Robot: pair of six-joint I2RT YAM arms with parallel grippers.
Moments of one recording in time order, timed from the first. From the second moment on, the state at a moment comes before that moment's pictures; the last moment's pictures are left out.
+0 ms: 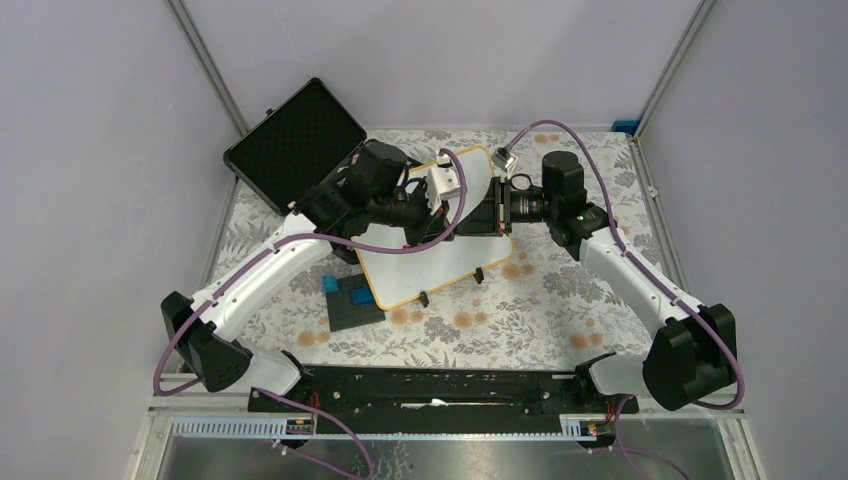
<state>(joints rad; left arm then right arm) -0.75 1.42 1.50 -0.68 0.55 0.28 0.38 1.33 1.03 -0.07 -1.05 0.81</state>
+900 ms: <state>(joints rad) -0.65 1.27 1.35 -0.78 0.62 0.34 0.35 1.25 1.07 -0.21 -1.09 0.67</state>
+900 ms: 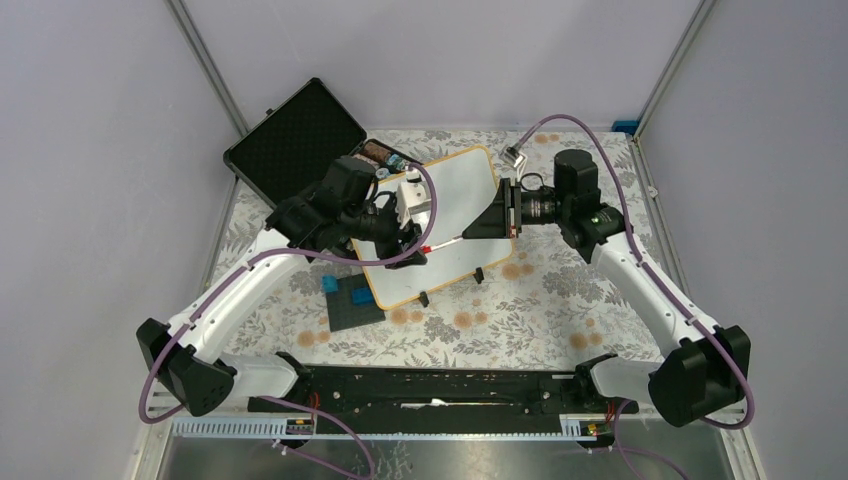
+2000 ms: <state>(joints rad) -0.70 1.28 1.31 -0.87 0.62 0.45 0.38 1.26 1.07 -0.33 -1.18 0.45</state>
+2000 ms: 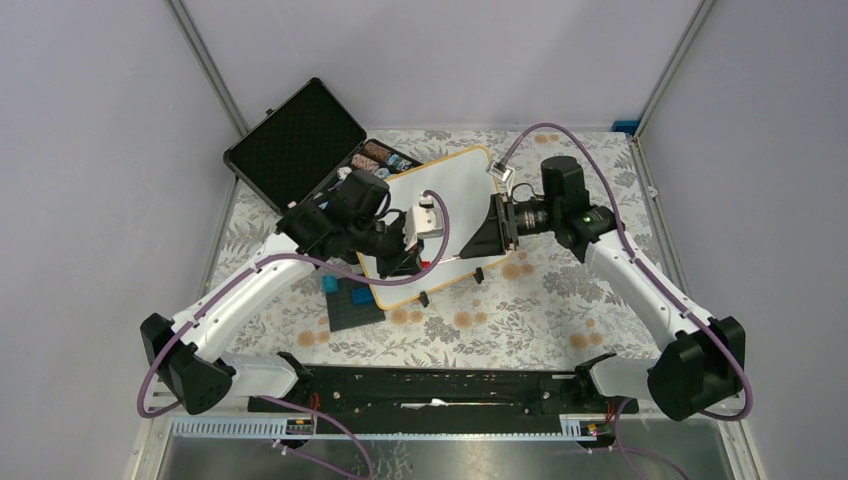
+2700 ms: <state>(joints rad) -0.73 1.33 1.38 -0.89 0.57 0.45 0.47 1.29 1.07 -0.37 -1.08 0.46</state>
